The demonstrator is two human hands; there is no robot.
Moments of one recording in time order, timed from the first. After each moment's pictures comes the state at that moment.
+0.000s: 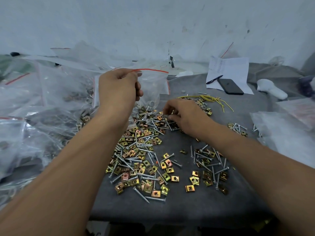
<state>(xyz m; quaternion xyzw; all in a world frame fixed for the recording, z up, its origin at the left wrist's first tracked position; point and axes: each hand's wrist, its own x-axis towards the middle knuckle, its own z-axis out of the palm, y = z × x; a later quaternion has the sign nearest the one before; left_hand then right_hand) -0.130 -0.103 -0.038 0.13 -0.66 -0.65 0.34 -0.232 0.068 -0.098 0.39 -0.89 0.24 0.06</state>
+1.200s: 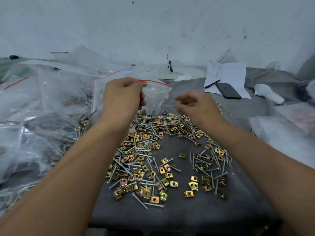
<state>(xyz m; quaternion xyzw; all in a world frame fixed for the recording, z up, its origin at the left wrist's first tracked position) -0.133 -0.103 -0.043 0.12 -0.70 -0.63 0.30 -0.233 0.086 -0.079 0.23 -0.84 0.49 0.07</state>
